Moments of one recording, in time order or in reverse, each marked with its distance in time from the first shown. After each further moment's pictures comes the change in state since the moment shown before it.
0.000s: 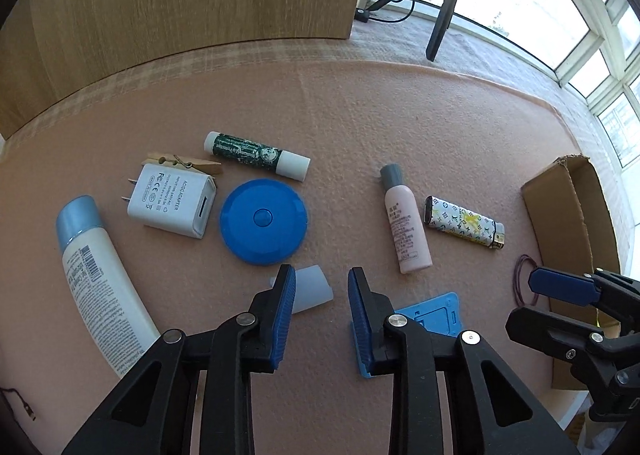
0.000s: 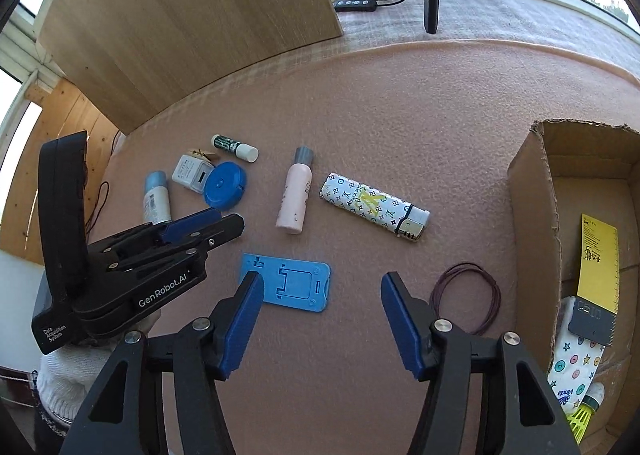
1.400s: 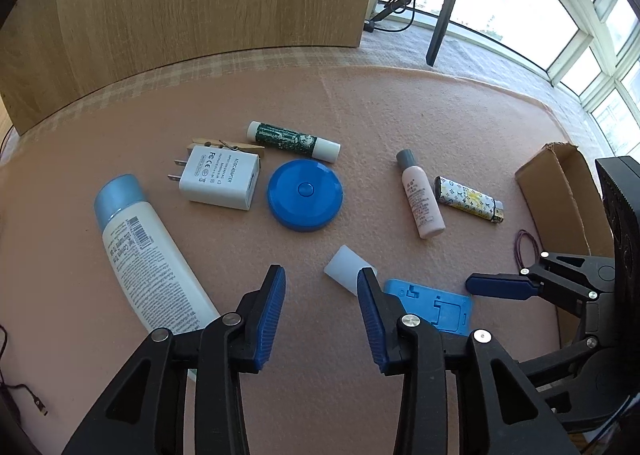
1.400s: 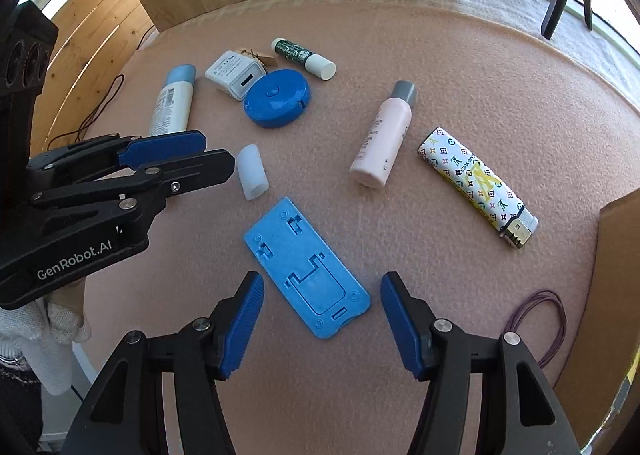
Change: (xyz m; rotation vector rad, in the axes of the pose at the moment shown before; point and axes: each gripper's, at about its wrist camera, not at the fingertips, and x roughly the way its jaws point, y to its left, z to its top) left arm -0.029 0.024 -0.023 0.027 -0.037 -0.017; right arm 0.056 0.056 -0.021 -0.347 0.134 -0.056
